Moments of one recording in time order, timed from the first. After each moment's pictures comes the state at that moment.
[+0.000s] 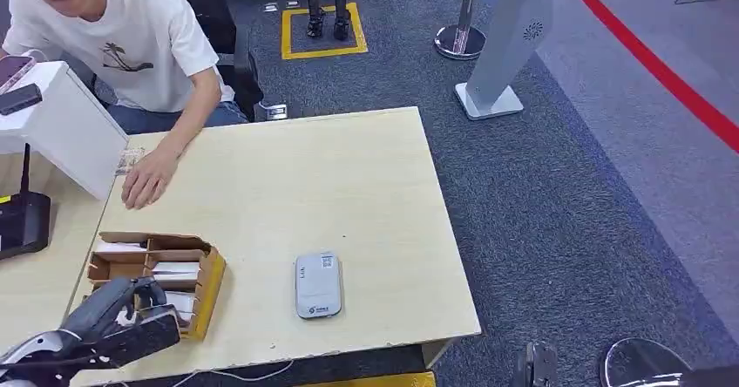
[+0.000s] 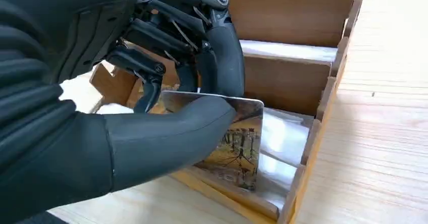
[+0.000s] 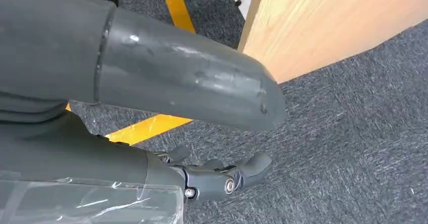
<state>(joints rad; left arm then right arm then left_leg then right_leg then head) 0.06 0.70 -0.29 -1.77 -0.32 -0.34 0.20 -0.16 0.09 -0.66 -0.29 0.32 0.03 -0.53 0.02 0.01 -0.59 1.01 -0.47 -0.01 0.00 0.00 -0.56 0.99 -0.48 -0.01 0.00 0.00</state>
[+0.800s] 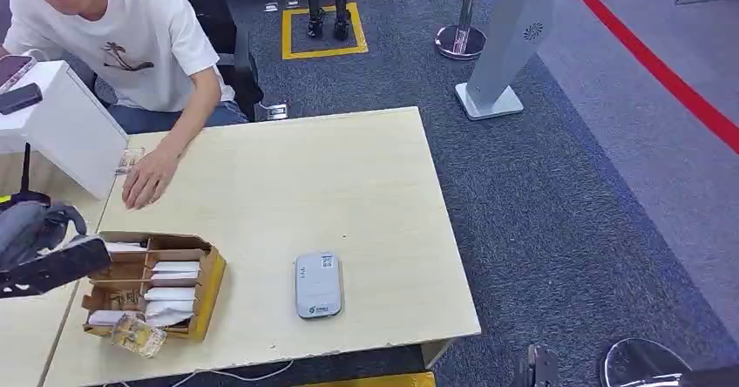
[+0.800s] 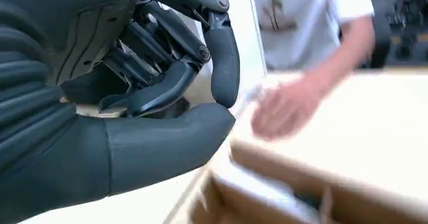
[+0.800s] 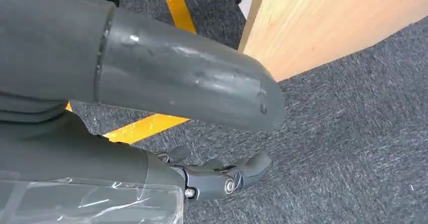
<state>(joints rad) -0.21 0.88 -0.17 -1.75 -0.26 -0.41 0.26 -0.15 0.09 -0.67 -0.29 0.32 0.03 -0.54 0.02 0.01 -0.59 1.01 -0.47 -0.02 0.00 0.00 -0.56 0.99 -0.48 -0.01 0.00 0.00</state>
